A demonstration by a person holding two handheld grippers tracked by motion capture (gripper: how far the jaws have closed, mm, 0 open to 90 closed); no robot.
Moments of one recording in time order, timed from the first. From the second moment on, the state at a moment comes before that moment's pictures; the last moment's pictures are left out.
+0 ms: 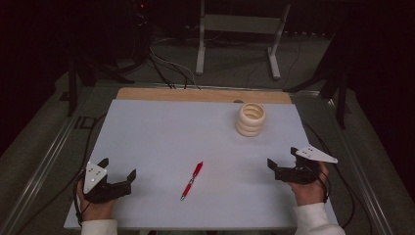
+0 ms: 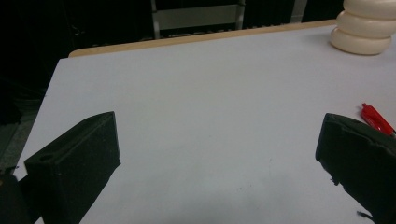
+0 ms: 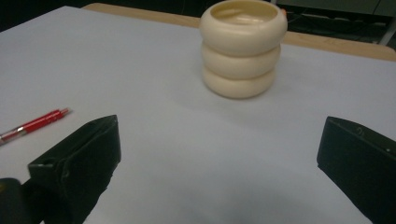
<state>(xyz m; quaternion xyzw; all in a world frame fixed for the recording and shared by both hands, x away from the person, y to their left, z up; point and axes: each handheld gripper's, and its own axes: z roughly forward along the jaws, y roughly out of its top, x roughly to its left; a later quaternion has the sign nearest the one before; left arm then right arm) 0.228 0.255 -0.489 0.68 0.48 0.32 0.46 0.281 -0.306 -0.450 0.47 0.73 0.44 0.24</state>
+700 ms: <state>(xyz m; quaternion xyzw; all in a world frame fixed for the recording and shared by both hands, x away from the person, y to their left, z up) 0.228 0.256 -0.490 0.67 0.48 0.32 0.45 0.337 -0.294 -0.424 0.49 0.72 0.44 0.23</state>
